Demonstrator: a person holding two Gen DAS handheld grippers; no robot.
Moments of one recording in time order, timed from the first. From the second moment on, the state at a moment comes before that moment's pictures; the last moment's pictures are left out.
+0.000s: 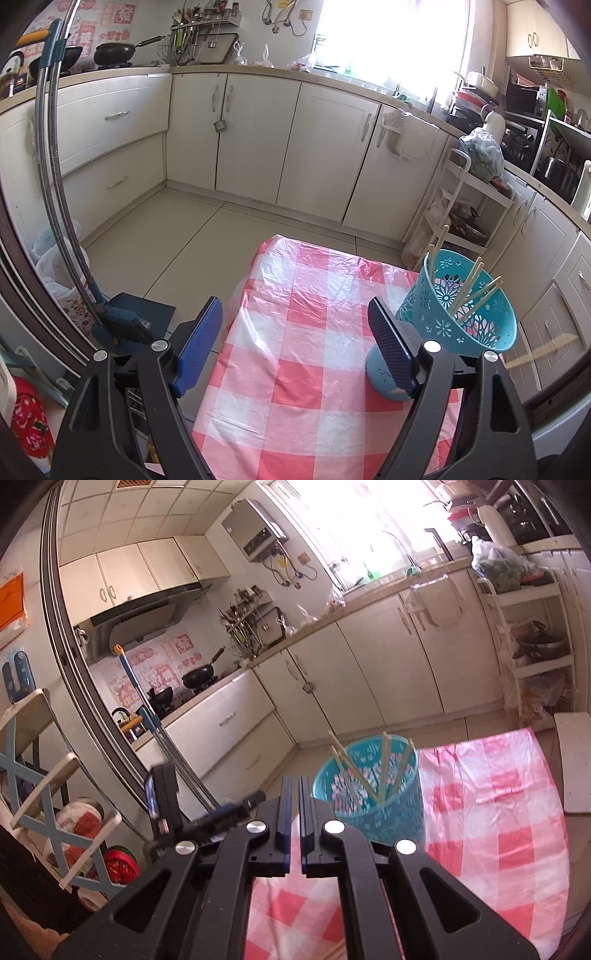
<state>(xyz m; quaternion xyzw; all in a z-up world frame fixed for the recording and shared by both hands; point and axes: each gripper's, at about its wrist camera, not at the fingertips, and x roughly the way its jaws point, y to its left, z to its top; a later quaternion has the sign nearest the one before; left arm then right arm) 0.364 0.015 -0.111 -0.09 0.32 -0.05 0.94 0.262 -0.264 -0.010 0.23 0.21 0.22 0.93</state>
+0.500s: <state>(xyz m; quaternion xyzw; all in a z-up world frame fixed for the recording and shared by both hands) 0.384 -0.016 -0.162 0.03 0.43 -0.04 0.90 0.267 -0.274 -0.167 0.28 0.44 0.09 0.85</state>
